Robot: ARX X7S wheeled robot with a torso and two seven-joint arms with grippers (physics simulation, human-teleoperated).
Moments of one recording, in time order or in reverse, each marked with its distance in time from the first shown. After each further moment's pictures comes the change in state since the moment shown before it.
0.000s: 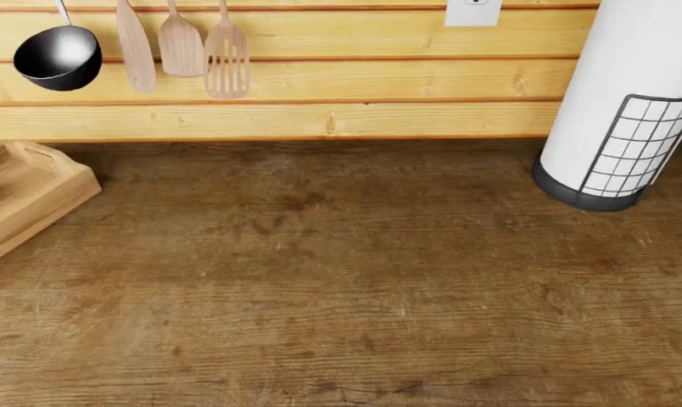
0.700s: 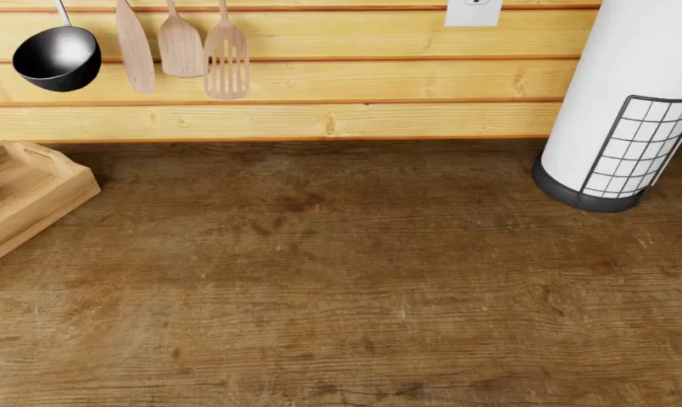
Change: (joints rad) left arm -0.040 -0.003 0.051 -0.003 0.006 0.005 -0.013; right arm -0.005 0.018 0.248 -0.001 0.194 0.016 0.010
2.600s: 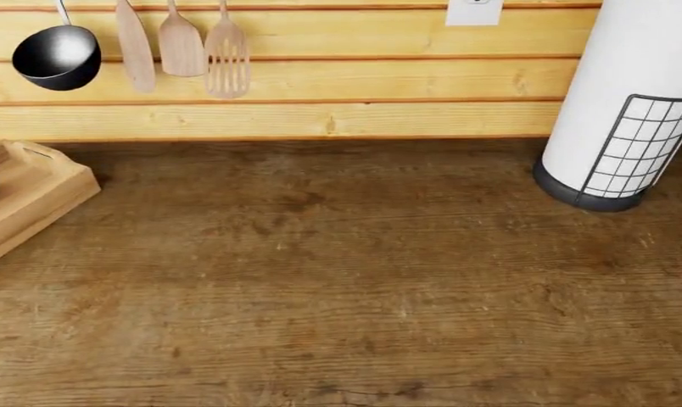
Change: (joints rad) left arm -0.270 -0.032 0.301 -0.016 -0.010 0.072 -0.168; right arm -0.081 0.582 0.856 -0.913 1.437 0.782 0.661
